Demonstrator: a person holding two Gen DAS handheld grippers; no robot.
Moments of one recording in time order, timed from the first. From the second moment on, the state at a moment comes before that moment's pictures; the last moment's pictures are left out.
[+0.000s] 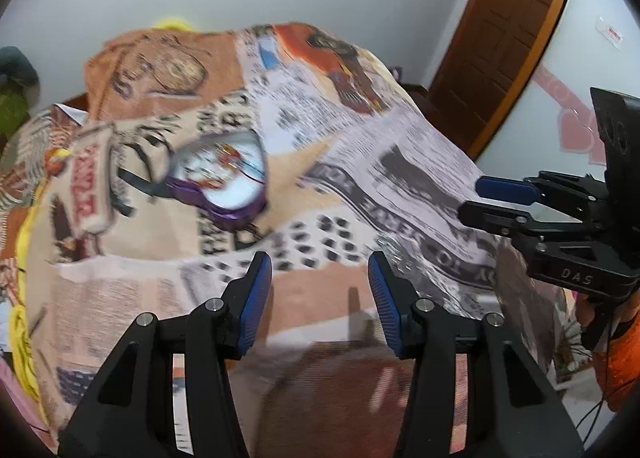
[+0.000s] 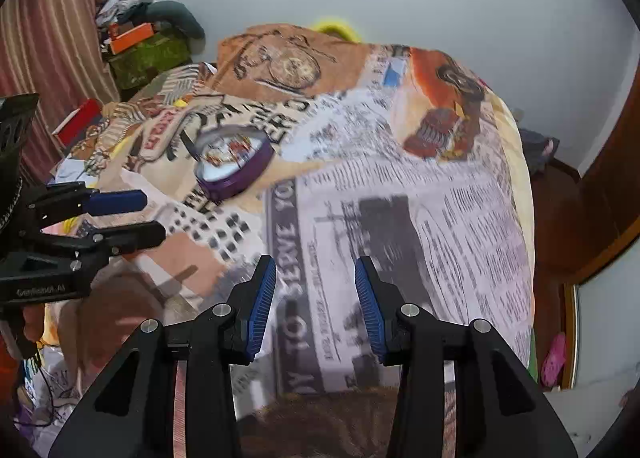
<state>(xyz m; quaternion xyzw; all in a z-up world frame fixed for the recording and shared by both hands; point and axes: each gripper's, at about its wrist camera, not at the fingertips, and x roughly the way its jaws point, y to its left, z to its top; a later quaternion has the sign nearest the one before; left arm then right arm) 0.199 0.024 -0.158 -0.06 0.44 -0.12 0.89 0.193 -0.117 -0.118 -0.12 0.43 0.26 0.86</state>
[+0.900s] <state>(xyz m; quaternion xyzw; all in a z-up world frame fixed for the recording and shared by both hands) 0.210 -0.013 -0.178 -0.06 0.44 -0.16 0.88 0.191 -0.125 -0.138 -0.10 0.45 0.28 0.84</state>
